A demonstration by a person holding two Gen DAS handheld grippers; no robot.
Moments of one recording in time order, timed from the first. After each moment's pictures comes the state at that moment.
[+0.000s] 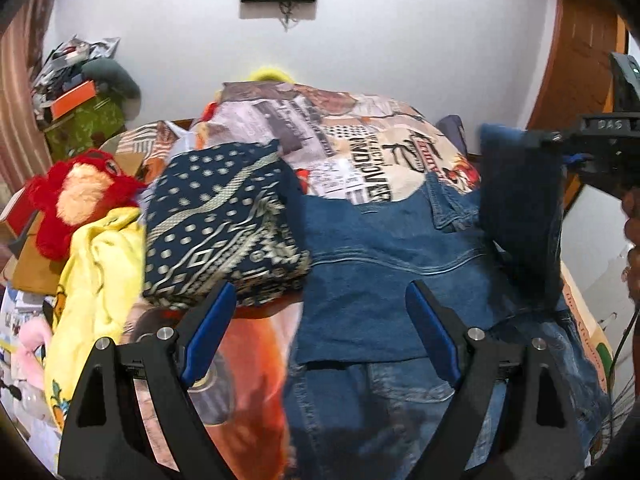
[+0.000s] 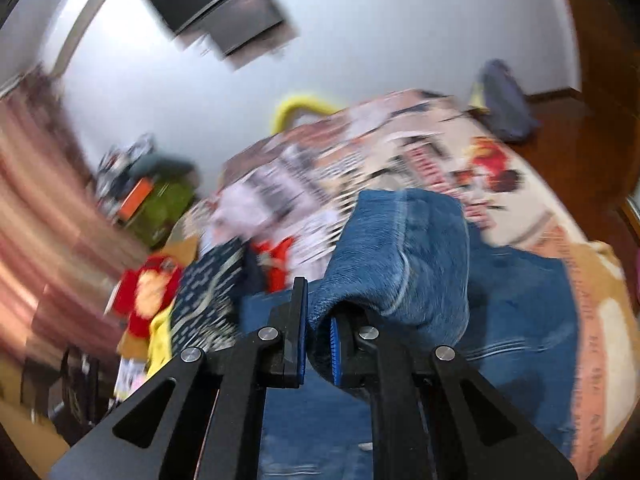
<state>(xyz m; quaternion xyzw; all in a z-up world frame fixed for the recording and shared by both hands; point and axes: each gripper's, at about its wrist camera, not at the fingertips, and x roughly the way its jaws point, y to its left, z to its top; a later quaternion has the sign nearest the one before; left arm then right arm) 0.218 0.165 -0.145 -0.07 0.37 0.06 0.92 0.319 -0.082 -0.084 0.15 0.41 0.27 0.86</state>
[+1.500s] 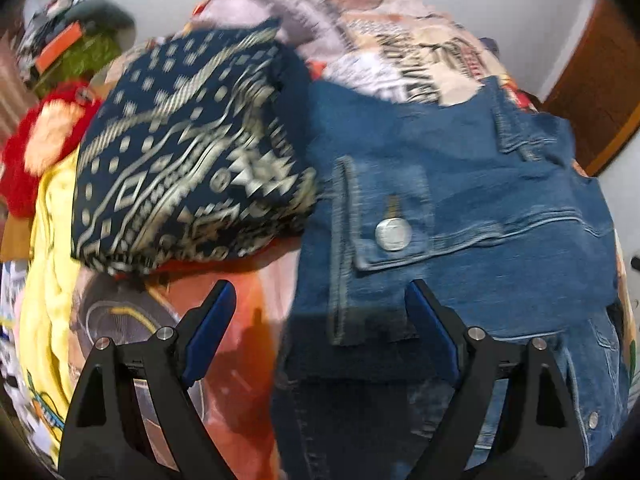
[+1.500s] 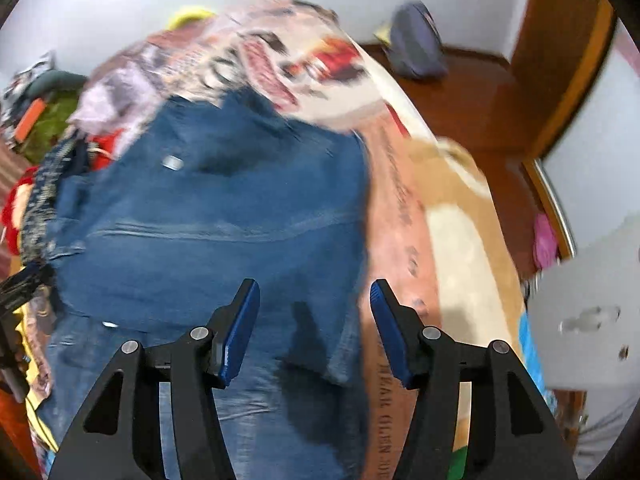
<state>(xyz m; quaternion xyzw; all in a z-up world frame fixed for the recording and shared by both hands) 0.295 0.166 -0.245 -0.08 0.52 0.08 0.84 0.318 -0.256 -0.215 0.03 0.56 0.08 0.82</state>
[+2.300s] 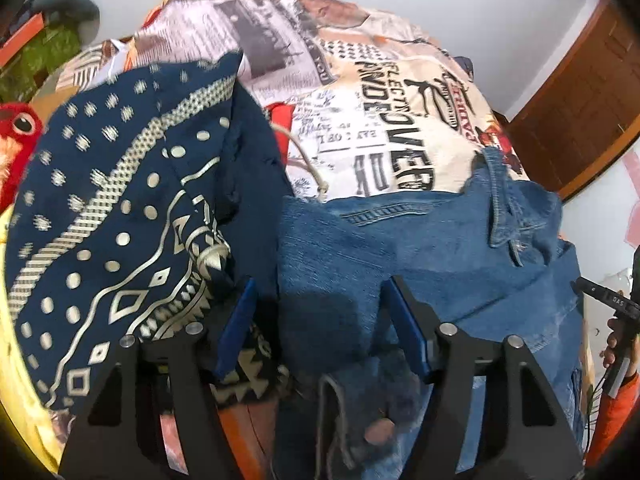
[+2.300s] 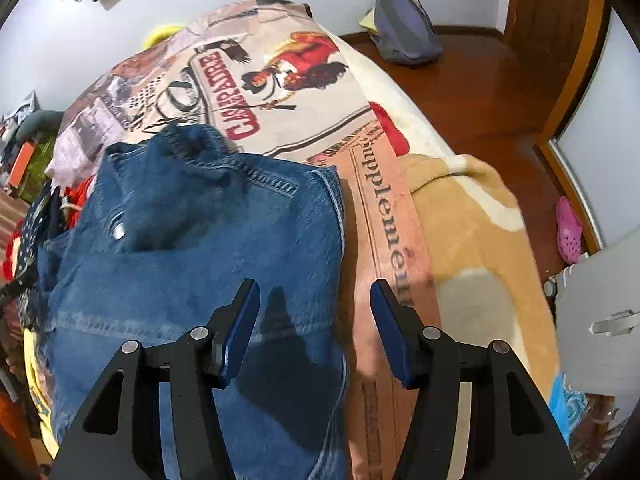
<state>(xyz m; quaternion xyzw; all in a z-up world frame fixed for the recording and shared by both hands) 0.395 0.195 -0.240 -0.14 0.51 0.00 0.85 0.399 -0.275 -0.249 0.10 0.55 0.09 0.82</state>
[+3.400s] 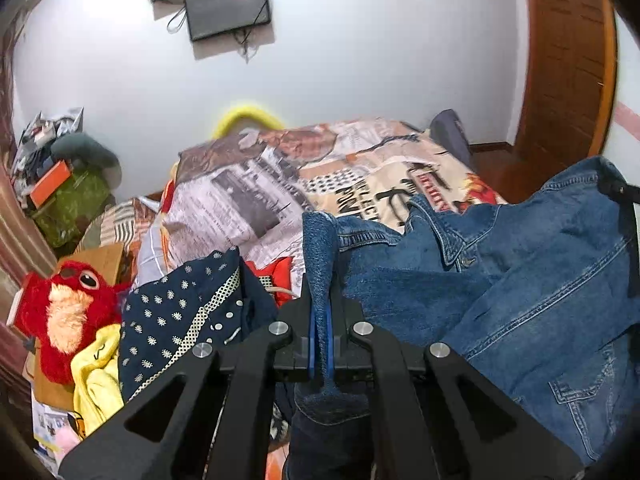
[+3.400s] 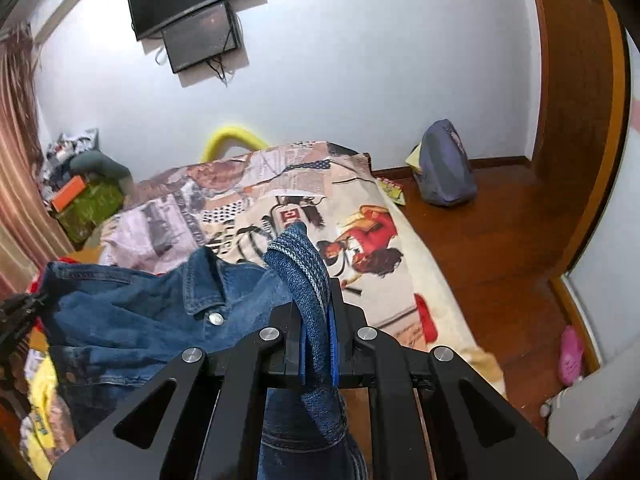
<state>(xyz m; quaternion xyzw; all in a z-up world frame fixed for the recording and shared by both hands) 0.396 0.130 -0.117 0.03 0.35 0.05 0.93 0.419 -0.235 -0.103 0.05 0.36 0.14 0.92</state>
